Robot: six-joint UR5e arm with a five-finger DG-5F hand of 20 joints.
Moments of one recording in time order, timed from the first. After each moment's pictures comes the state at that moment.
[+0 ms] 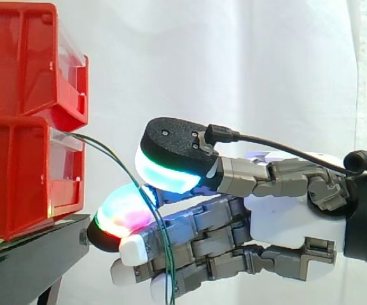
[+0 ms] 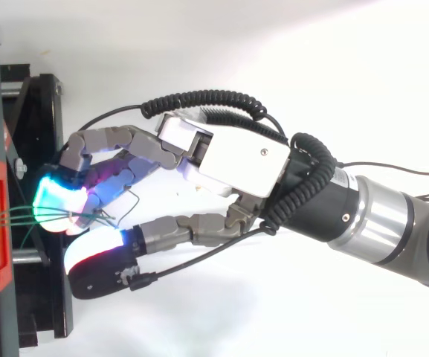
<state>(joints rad) 0.25 -2.40 -1.17 -2.51 -0.99 -0.34</state>
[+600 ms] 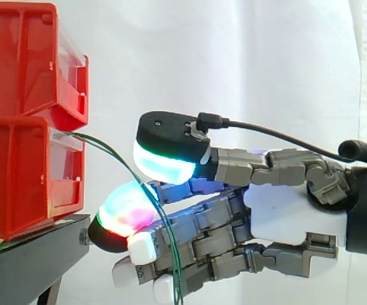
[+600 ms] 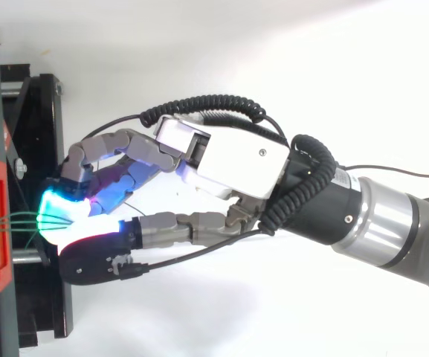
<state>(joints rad) 0.25 -2.40 -1.15 -2.59 -0.99 -0.29</state>
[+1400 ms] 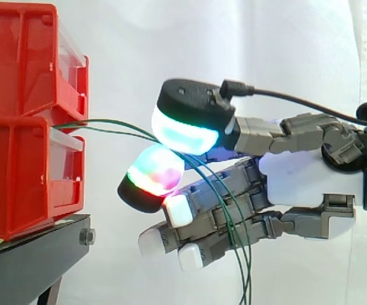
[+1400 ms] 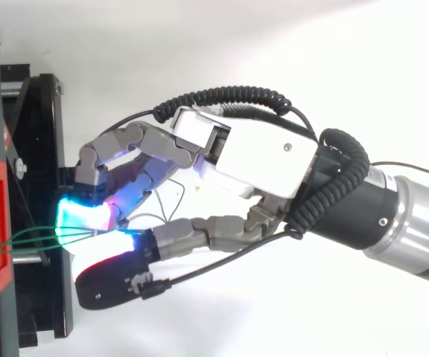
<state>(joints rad) 0.25 -2.34 -1.15 -2.71 -0.97 -0.28</state>
